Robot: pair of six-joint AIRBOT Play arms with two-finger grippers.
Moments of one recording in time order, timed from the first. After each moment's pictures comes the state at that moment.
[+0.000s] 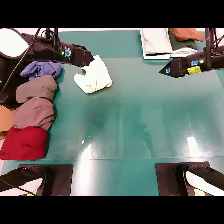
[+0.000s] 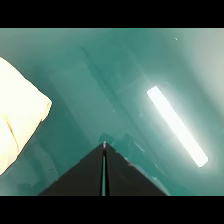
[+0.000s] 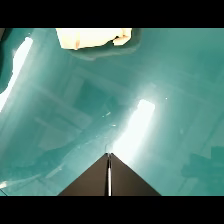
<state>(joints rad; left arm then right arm) -0.39 -1.24 1.59 1.12 -1.00 -1.43 0.08 -1.11 1.46 -1.00 1.35 1.40</state>
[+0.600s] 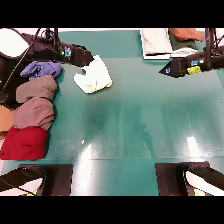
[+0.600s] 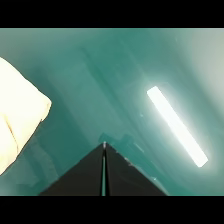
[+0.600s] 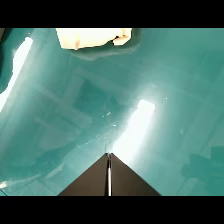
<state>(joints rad) -0.39 -1.24 1.59 1.11 -1.00 -1.43 0.08 -1.11 1.46 -1.00 1.35 1.40</state>
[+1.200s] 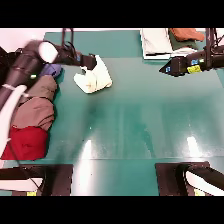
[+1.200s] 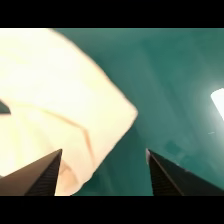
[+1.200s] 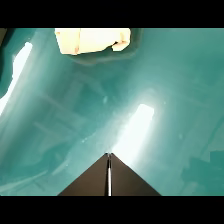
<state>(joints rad) -0.37 -1.51 1.59 1.40 -0.84 -1.57 0.08 -1.11 1.46 -0.99 1.33 1.40</state>
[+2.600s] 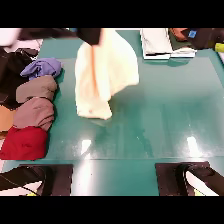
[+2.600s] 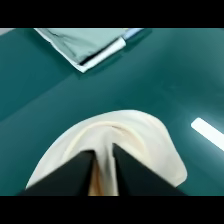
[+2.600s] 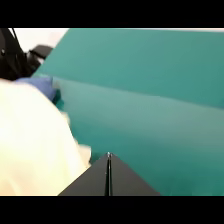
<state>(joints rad) -0.64 -1.32 1.88 1.39 -0.95 -1.40 0.08 -0.91 1.47 -0.99 0.97 1.40</state>
